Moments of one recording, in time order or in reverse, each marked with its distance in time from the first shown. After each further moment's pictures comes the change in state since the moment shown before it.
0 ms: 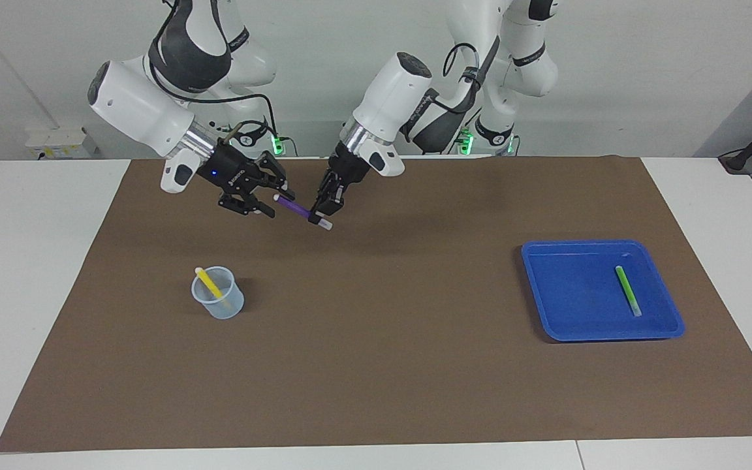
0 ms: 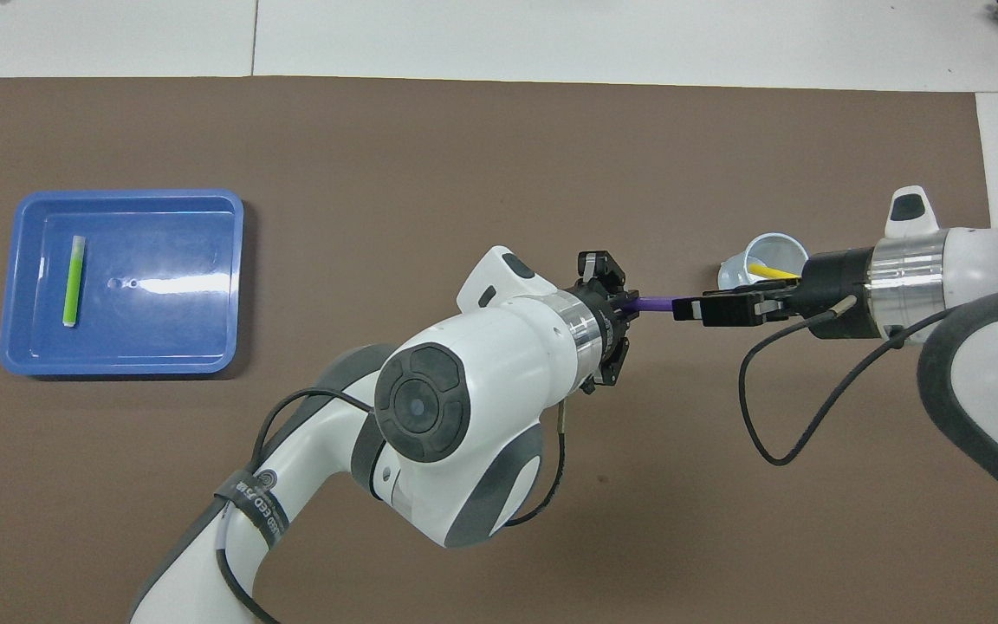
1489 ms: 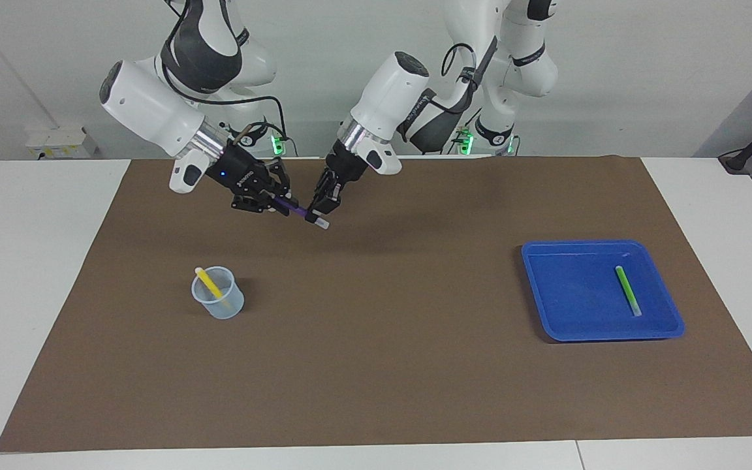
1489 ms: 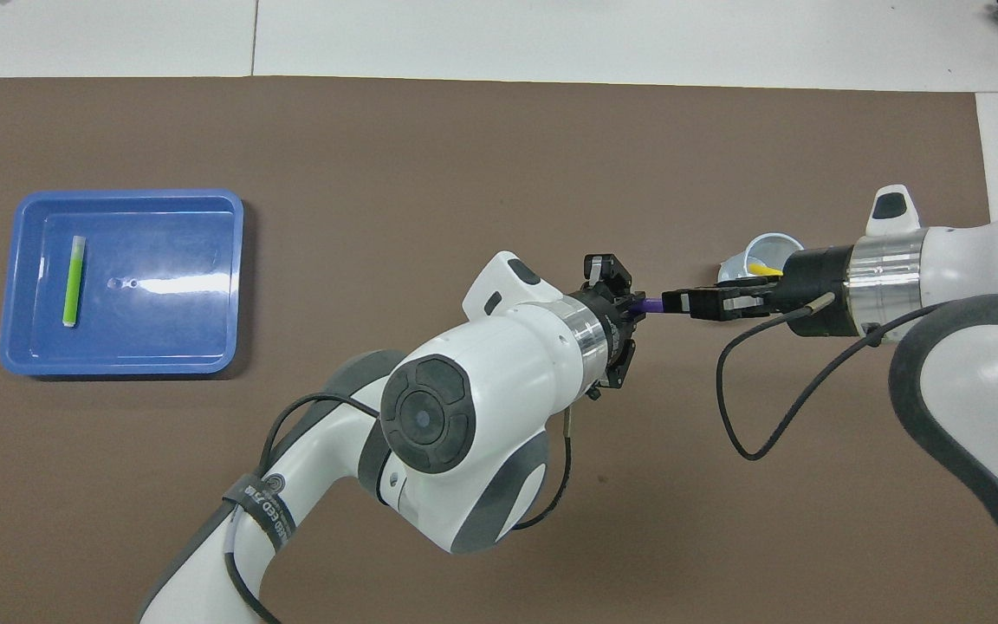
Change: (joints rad) left arm -0.012 0.002 0.001 -0.007 -0.002 0.036 -0.001; right arm 0.028 0.005 0.008 0.001 0.005 0.043 0.038
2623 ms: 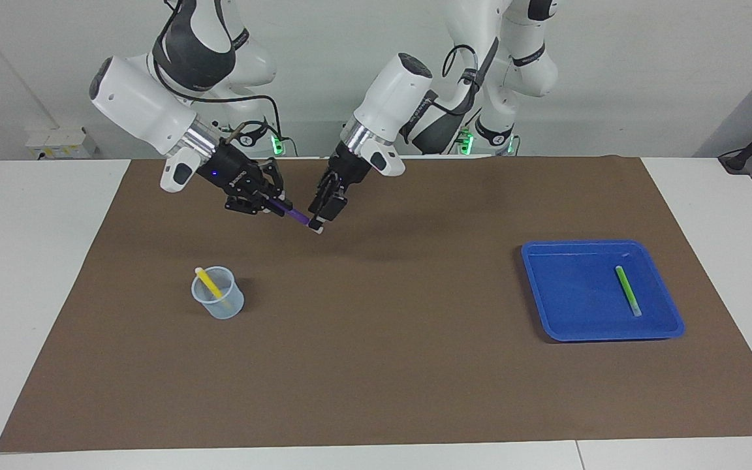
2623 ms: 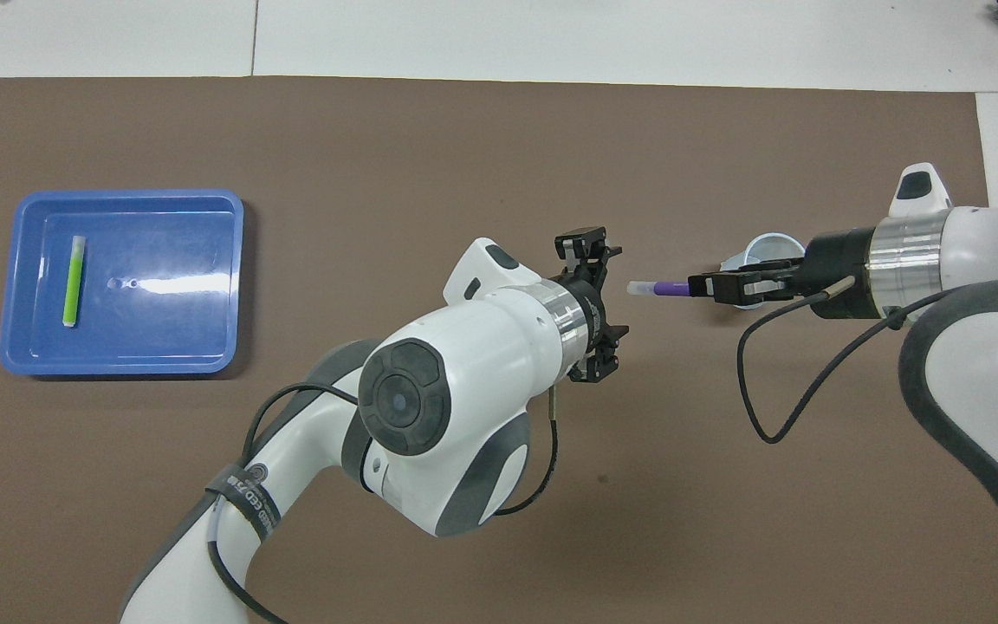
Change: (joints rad) left arm 0.025 -0.002 0.022 -0.001 -0.004 -0.017 -0.008; right arm -0.015 0.029 -0.011 0.056 -0.144 0.001 0.001
